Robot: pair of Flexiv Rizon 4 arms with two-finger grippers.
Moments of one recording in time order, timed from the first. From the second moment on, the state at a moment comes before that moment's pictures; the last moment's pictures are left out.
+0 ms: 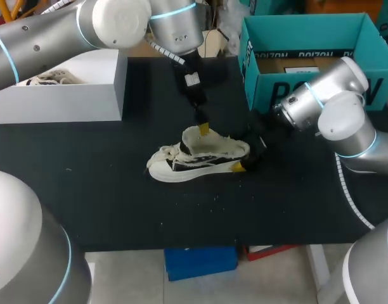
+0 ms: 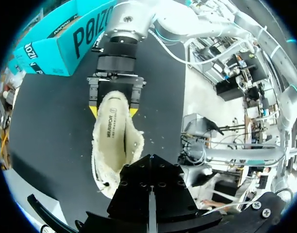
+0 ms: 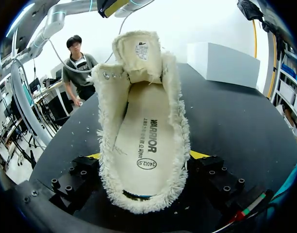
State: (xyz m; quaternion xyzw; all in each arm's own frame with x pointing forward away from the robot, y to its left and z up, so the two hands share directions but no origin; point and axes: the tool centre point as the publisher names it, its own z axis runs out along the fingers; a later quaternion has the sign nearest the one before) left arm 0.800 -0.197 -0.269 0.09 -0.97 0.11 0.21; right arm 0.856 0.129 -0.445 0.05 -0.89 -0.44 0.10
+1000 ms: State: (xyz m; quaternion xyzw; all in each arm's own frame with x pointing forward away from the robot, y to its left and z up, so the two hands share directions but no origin) left arm 0.828 -0.193 -0.289 0.00 -0.98 0.06 0.18; right arm 0.856 0.129 -0.445 0.05 -0.89 -0.44 0.10
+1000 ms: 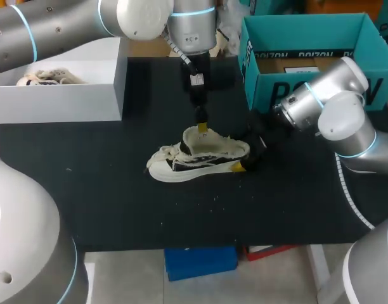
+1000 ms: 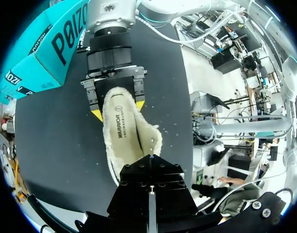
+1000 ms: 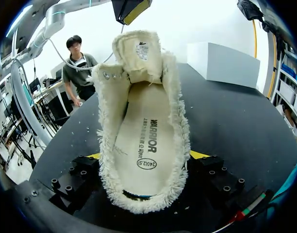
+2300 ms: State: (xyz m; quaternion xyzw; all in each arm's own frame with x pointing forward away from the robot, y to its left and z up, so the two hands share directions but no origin) left arm 0.820 -0.221 -0.368 0.01 -0.98 0.08 0.19; right arm 0.856 0.129 -0.445 0.05 -0.89 -0.44 0.10
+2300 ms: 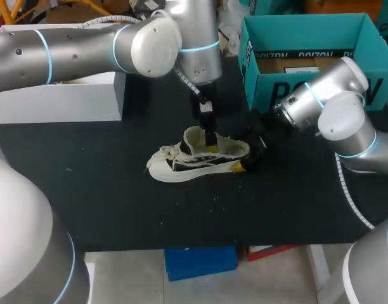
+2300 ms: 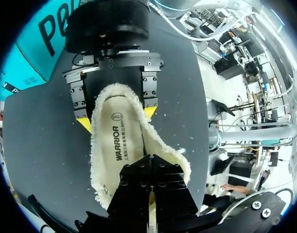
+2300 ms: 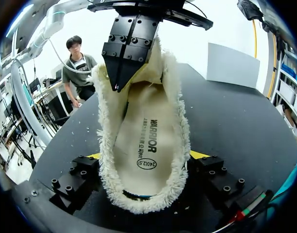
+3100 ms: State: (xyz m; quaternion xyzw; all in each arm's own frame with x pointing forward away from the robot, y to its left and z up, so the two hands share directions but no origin) left arm 0.821 -0.215 -0.384 0.04 -0.98 0.06 0.18; right arm 0.856 0.129 -0.445 0.05 -0.89 -0.44 0.10
